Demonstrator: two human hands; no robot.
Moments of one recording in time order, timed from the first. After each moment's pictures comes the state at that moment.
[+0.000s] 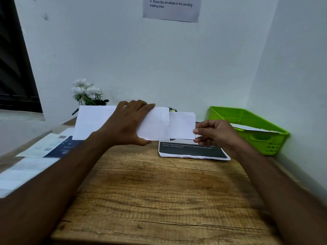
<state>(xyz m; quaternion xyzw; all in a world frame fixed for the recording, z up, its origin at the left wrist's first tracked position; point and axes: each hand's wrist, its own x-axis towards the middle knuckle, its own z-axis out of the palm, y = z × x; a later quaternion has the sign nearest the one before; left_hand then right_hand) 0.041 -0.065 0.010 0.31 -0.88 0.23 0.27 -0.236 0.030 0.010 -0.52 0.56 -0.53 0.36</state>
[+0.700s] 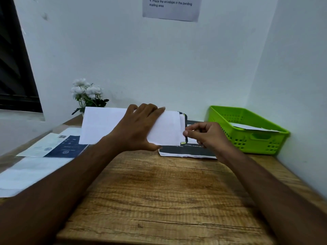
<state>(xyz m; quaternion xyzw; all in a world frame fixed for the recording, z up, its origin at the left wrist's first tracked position) 0.018 -0.049 0.003 0.31 -0.88 0.26 0.25 -0.212 0.027 -0.004 -0.57 0.56 -0.54 0.26</state>
